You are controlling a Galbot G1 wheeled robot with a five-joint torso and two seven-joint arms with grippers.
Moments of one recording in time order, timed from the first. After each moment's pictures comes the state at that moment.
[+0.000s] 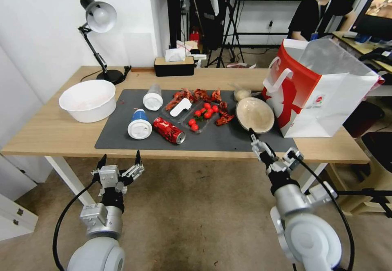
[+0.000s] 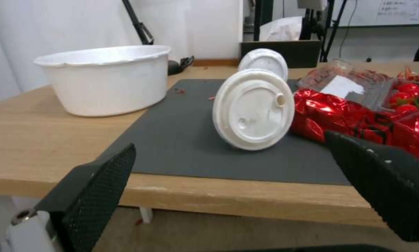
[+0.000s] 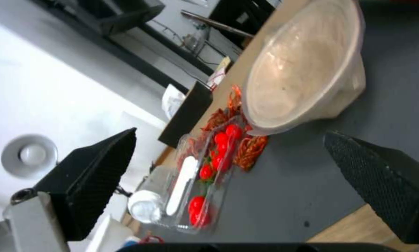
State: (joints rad) left arm 1.67 -1.46 -0.52 -2.21 -0.13 0.07 -0.17; right arm -1.46 1.48 0.52 2.24 1.11 -0.21 0.26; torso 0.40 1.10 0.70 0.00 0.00
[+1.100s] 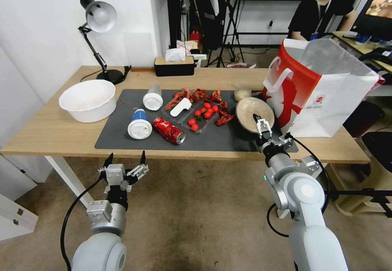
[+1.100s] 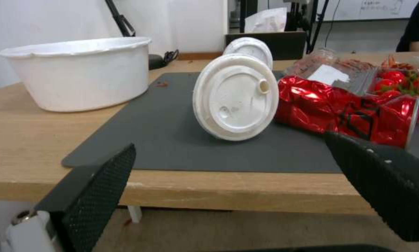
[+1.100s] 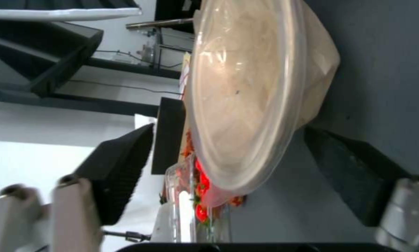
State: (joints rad) left arm 1.64 -1.42 -0.51 -2.17 -0.15 0.07 -0.15; right arm -1.18 1.50 0.55 2.02 1.49 -0.18 0.54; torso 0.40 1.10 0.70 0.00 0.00
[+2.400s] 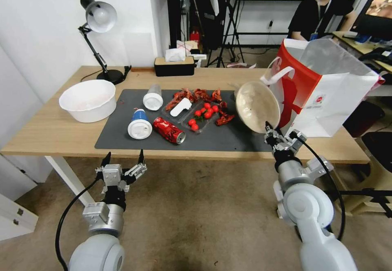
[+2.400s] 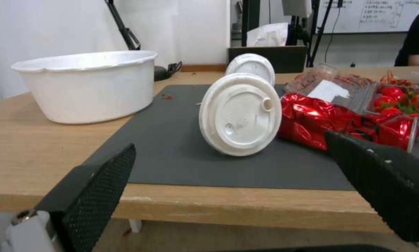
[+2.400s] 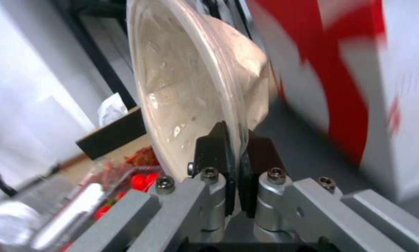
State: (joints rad) left arm 1.65 -1.41 -0.51 -2.18 -0.17 0.03 -0.16; right arm -1.32 1.34 0.53 2.13 0.63 -0.19 0.21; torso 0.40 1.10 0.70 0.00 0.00
